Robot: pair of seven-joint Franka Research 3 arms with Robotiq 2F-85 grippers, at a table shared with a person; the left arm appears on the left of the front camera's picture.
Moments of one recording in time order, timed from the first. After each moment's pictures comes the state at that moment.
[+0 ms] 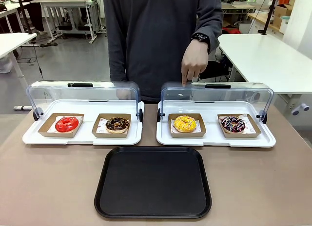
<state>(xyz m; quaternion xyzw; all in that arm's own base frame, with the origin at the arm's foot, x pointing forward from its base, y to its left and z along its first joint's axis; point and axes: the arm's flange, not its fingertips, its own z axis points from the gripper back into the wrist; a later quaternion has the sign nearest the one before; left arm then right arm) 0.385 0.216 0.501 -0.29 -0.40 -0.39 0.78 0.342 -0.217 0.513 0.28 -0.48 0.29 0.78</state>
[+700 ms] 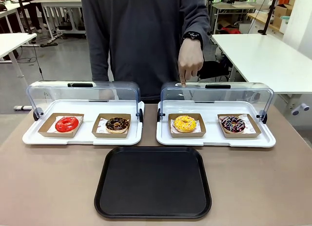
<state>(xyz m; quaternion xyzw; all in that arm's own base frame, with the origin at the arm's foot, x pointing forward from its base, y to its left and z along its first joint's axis) 0.385 0.216 0.501 -0.29 -0.40 -0.39 0.78 0.342 -0.217 0.513 0.28 -0.48 0.29 0.78</state>
